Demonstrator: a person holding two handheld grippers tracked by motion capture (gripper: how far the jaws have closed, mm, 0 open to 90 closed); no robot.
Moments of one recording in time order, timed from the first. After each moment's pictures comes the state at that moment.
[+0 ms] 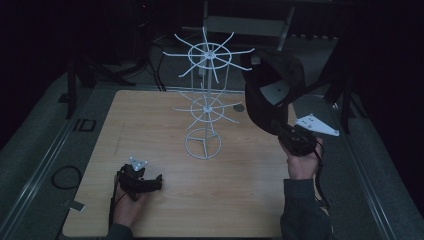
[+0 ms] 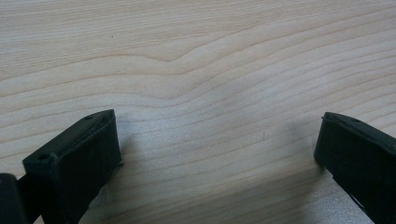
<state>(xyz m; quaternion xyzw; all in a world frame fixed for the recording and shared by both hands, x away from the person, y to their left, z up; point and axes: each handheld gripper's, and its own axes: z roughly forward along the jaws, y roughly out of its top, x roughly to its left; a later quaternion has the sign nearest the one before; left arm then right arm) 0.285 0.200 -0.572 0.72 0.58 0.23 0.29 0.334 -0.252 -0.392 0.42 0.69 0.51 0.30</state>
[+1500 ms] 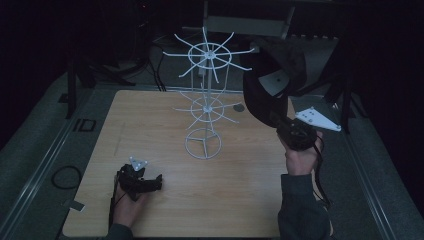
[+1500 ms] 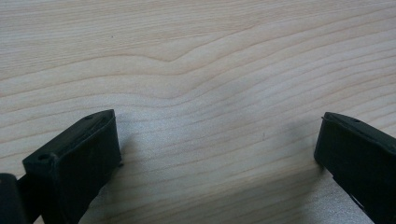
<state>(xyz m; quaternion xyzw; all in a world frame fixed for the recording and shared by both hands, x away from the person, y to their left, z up) 0.285 0.200 -0.572 0.72 0.58 0.23 0.29 0.333 -0.241 -0.369 0.41 0.67 0.53 0.32</state>
